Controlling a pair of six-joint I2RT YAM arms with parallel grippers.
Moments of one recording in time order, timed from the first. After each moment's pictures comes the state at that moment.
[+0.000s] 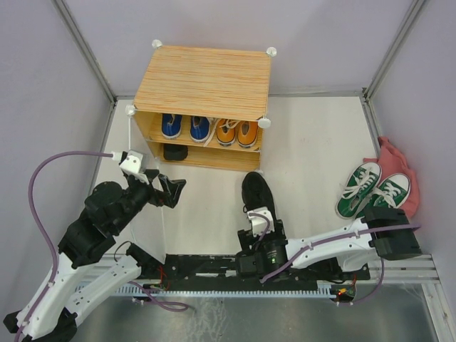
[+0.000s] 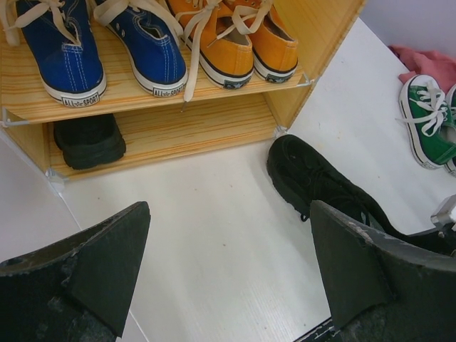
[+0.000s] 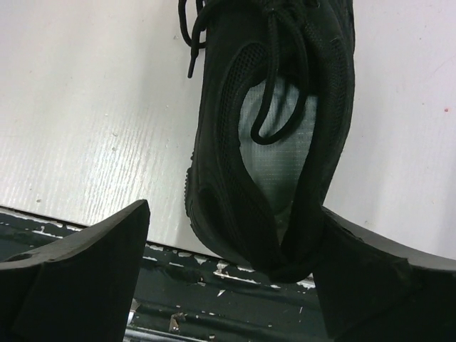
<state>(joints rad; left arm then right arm) -0.66 0.48 0.94 -0.66 -0.18 -0.21 1.68 1.47 0.83 -0.83 0.92 1.34</state>
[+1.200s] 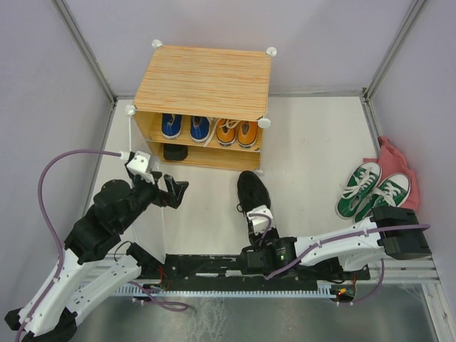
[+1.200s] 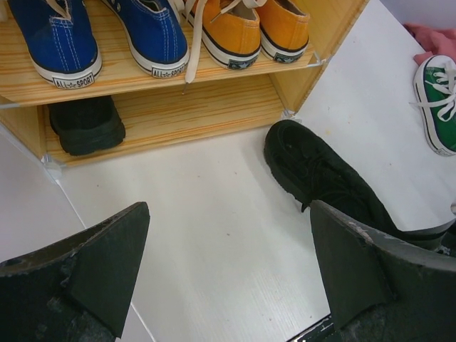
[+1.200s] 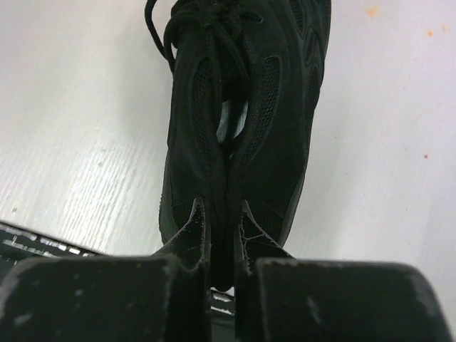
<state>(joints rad) -0.66 0.50 0.90 -0.65 -0.18 -0.21 1.64 1.36 0.71 -0.66 0.97 1.16</state>
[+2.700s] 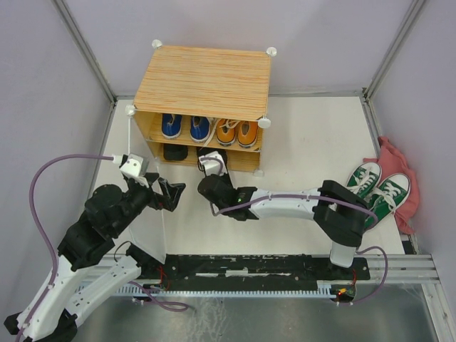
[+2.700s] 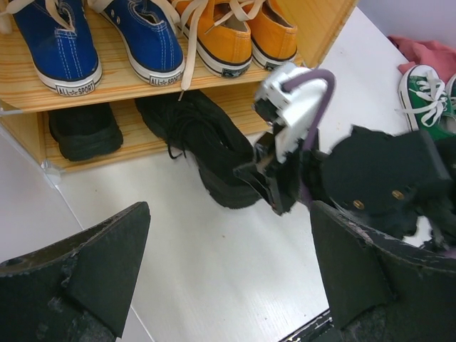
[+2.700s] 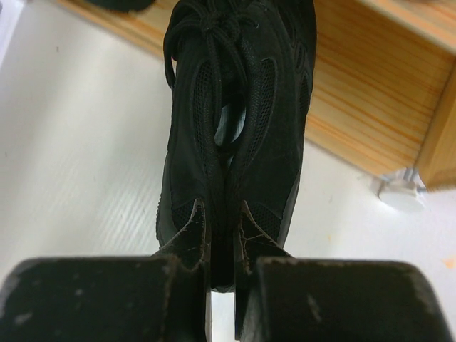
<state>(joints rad) -0.66 0.46 0.92 -0.68 -0.17 -0.21 1.19 1.78 1.15 -0.03 0.76 0.38</state>
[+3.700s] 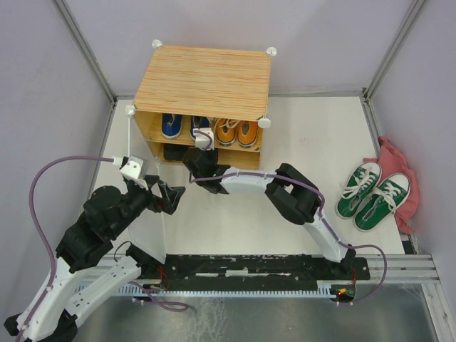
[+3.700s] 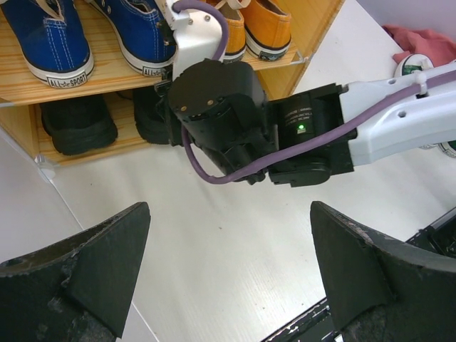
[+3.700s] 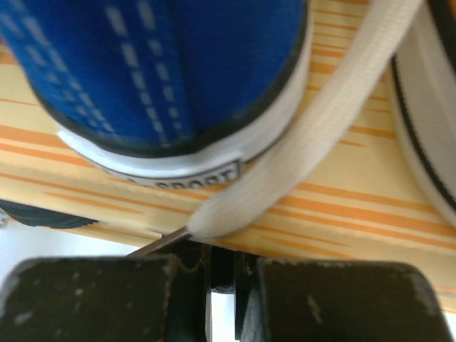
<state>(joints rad) -0.66 0.44 0.92 -0.72 -0.14 -0.21 1.02 2.25 1.62 0.14 0.87 0.45</state>
